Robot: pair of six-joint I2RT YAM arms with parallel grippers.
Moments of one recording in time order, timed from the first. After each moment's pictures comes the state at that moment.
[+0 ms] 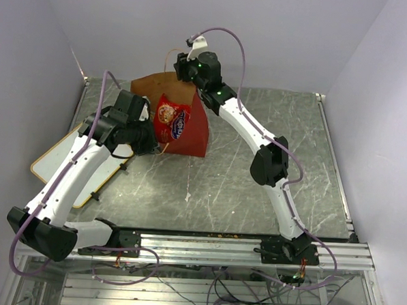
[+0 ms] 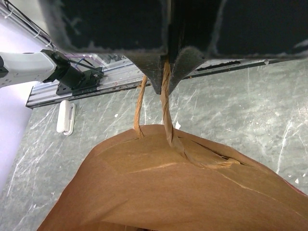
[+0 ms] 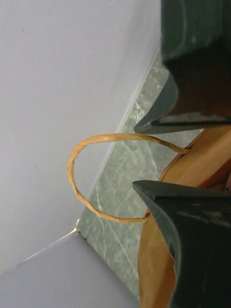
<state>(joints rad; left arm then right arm) -0.42 1.23 1.39 -1.08 0.16 -0.68 0.64 2.41 2.43 -0.06 0.07 0.06</state>
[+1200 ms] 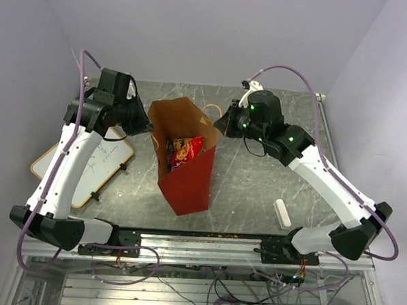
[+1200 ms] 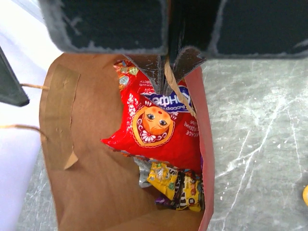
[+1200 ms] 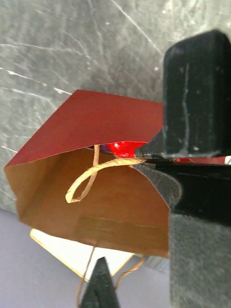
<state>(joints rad) -0.30 1.32 1.62 -1.12 0.14 -0.71 0.73 1.38 1.49 -0.53 0.06 0.56</state>
